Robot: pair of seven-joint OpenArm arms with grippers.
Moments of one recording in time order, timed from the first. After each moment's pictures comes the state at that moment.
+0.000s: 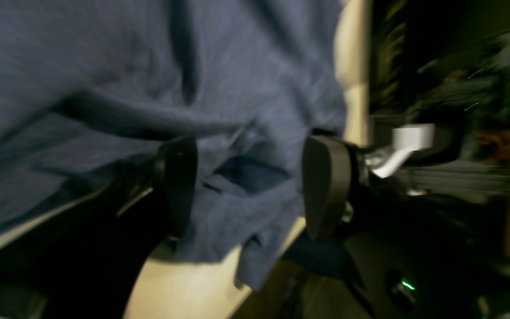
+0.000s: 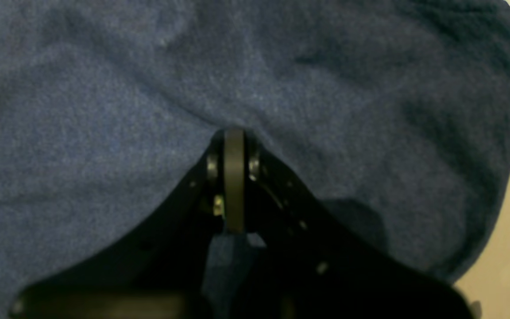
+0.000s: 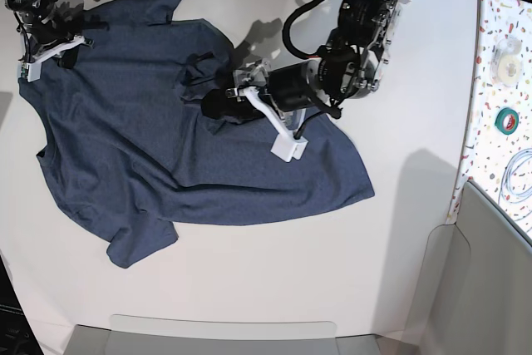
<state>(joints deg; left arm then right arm) -0.3 -7.5 20.7 105.4 -62.3 12.8 57.4 -21.3 8.8 40.8 97.3 26.9 23.7 -49.7</state>
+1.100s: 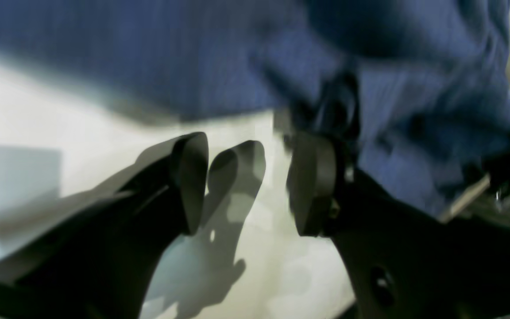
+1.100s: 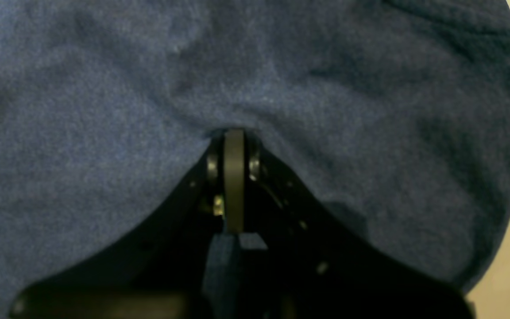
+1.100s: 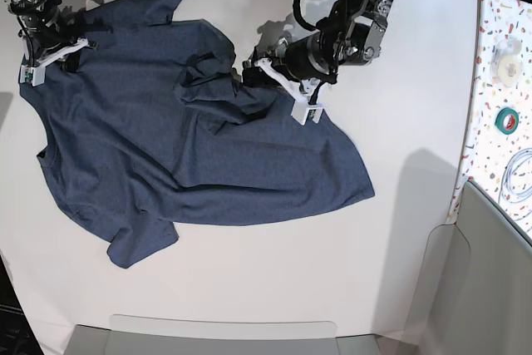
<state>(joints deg) 7.9 -5.9 18.6 99.4 -40.2 13.2 54.1 -21.2 9.5 37.9 97.3 25.6 23.1 -48.4</state>
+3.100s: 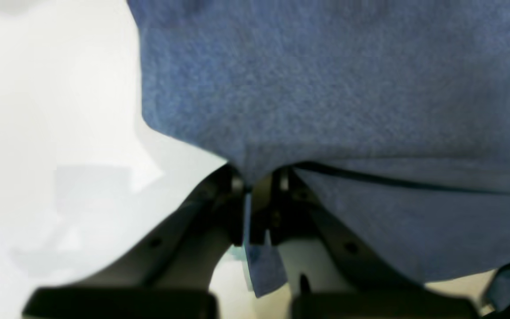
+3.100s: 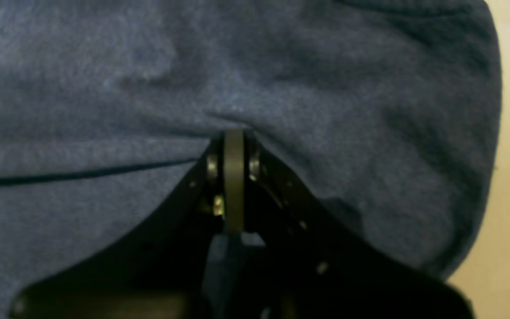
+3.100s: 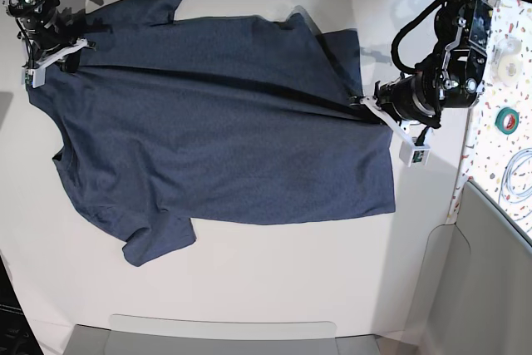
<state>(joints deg) 1.0 -30.8 9.1 113.1 -40.4 20.5 73.0 -21.2 10.6 37.5 97.3 26.0 23.2 -49.3</state>
